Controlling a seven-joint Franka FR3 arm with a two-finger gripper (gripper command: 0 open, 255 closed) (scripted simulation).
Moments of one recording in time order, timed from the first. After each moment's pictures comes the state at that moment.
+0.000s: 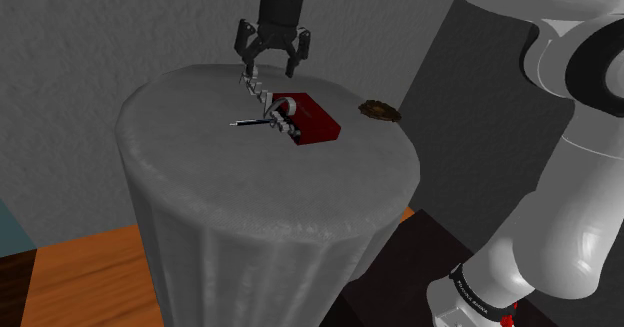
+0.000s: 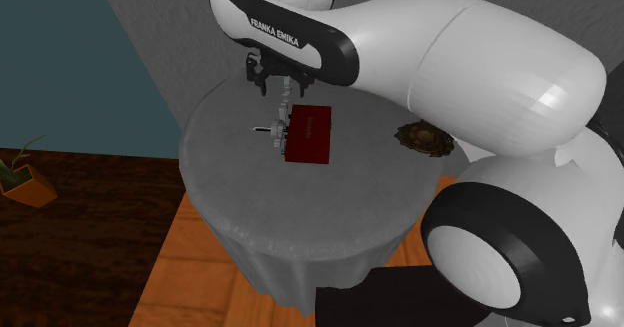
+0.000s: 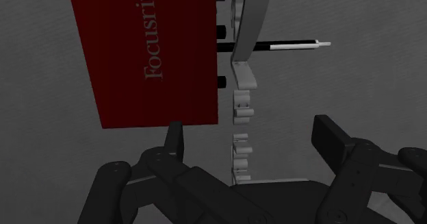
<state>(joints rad) 0.22 0.27 0.37 -1.37 -0.12 1.64 0.70</state>
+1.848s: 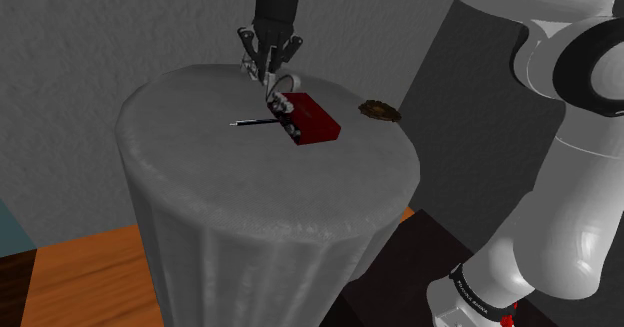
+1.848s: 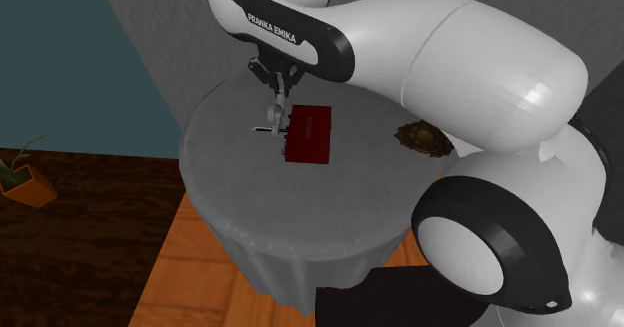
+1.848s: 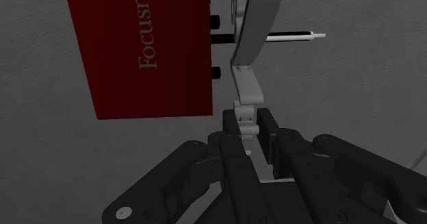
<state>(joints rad) 0.23 0.31 0.37 -1.30 -0.14 1.61 0.71</state>
